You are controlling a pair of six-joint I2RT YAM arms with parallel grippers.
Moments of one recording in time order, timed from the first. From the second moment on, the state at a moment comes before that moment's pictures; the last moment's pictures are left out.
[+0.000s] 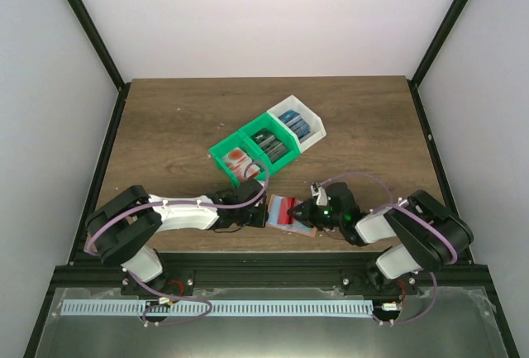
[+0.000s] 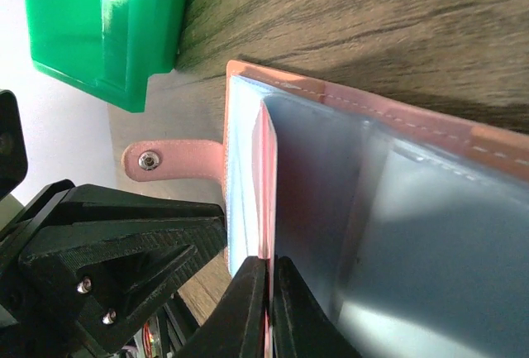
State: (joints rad) left arm -0.97 1.59 0.68 -0.07 0.07 -0.74; right arm 0.58 1.46 0.17 0.68 -0.55 1.08
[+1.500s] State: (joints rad) left arm -0.97 1.59 0.65 -0.02 0.10 -0.73; right arm 0.80 1.43 0.60 -0.12 -0.17 0.99
